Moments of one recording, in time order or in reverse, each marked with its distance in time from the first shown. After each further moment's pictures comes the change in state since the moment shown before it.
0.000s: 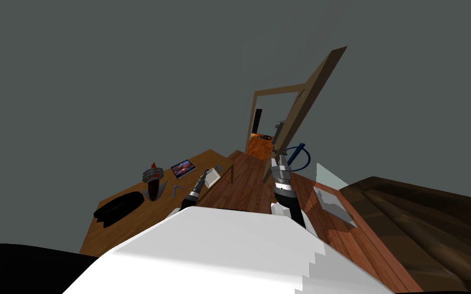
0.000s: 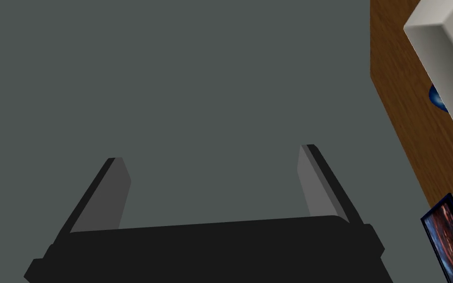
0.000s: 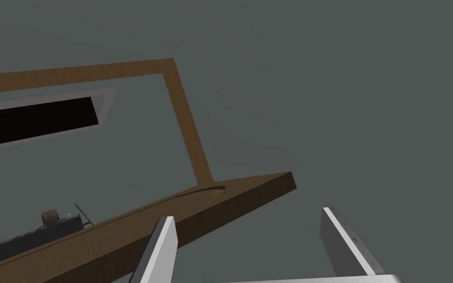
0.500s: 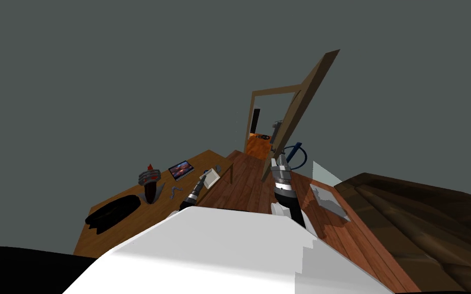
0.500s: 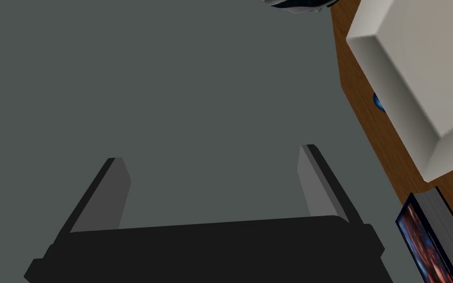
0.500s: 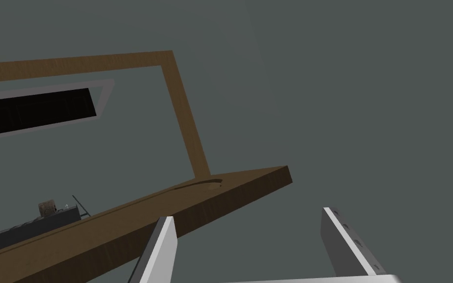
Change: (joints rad) left arm -0.040 0.022 -0.006 0.152 -0.003 -0.035 0.004; right arm 0.000 0.000 0.000 0.000 0.000 0.000 0.000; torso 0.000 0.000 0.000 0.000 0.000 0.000
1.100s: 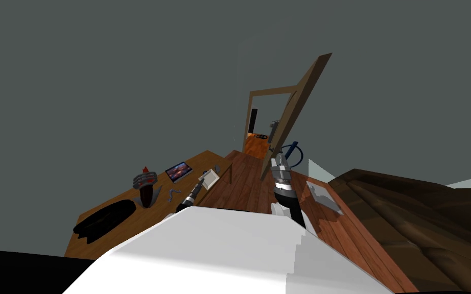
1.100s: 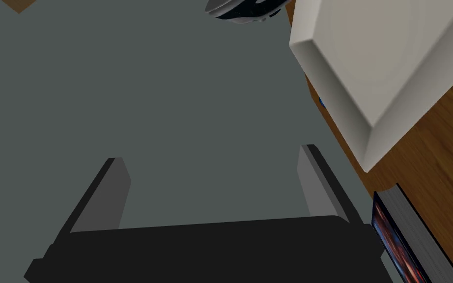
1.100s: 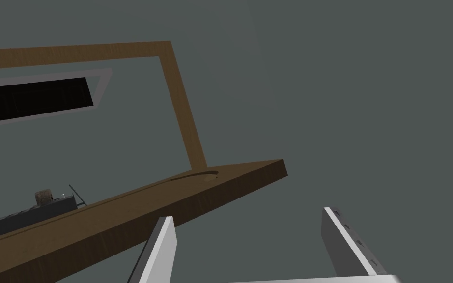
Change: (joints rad) left arm -0.049 0.042 -0.008 0.173 -0.006 -0.030 0.020; right arm 0.000 0.000 0.000 0.000 0.000 0.000 0.000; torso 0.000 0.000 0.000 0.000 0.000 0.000
